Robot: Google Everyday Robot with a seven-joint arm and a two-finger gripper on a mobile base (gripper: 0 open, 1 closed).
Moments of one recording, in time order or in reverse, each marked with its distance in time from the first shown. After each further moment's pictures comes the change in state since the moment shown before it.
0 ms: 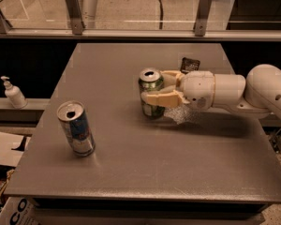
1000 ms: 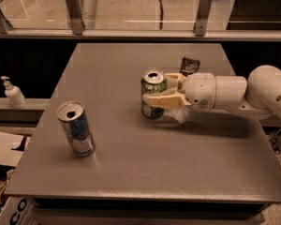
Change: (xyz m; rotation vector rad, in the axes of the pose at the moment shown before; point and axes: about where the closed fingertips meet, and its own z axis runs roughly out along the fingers) arm 0.009 0.001 -0.003 -0.005 0.023 0.030
